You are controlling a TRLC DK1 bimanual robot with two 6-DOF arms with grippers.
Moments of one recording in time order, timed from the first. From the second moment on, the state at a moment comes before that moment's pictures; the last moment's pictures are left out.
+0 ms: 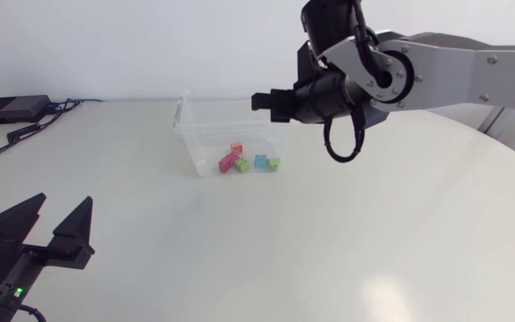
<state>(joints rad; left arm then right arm) 0.00 0.06 0.03 -0.02 0.07 0.03 0.59 1.65 1.32 -0.31 0.15 0.37</state>
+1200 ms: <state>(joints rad) 0.00 0.06 0.03 -0.02 0.07 0.03 0.59 1.80 1.48 -0.08 0.29 0.15</state>
